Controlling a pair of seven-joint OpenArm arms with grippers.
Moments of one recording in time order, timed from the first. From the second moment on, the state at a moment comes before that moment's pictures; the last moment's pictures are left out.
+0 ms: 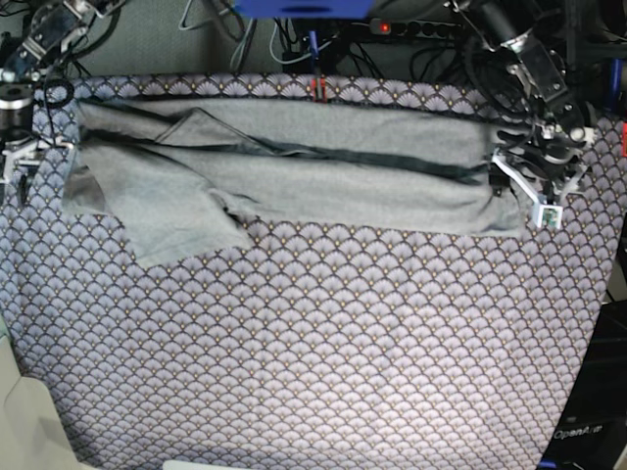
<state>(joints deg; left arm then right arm) 3.3 0.2 -39.3 89.0 12.6 -39.4 36.6 -8.1 -0.8 59.8 91.6 -25.8 40.5 11.2</state>
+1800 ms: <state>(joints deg) 3.3 -5.3 -64.3 90.4 15.1 -40.0 37.9 10.9 -3.0 36.6 78.0 -25.3 40.3 -24.6</state>
